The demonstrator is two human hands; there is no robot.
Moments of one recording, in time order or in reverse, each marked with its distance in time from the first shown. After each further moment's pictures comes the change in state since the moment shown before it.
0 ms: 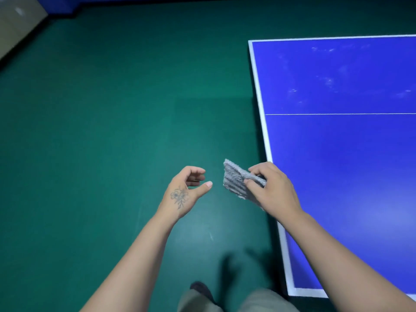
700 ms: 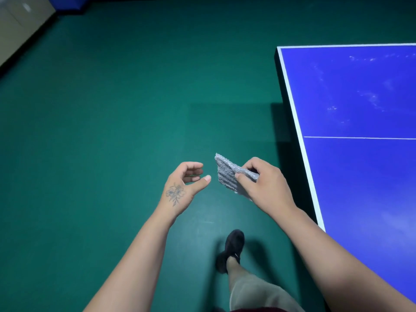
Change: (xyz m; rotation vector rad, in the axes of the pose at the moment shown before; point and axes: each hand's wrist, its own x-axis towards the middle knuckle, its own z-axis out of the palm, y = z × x) left_hand 0.154 0.009 -0.145 -0.109 0.081 -0.043; right_hand 0.168 -0.134 0.096 0.052 -0.030 0.032
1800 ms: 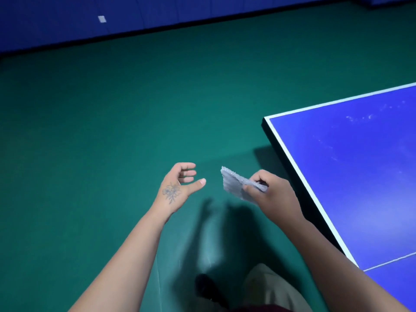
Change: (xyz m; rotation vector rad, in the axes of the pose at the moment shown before) left_hand 0.694 0.208 -0.030 0.138 -0.322 0.078; right_hand 0.609 -0.075 -0.010 0.023 0.218 0.270
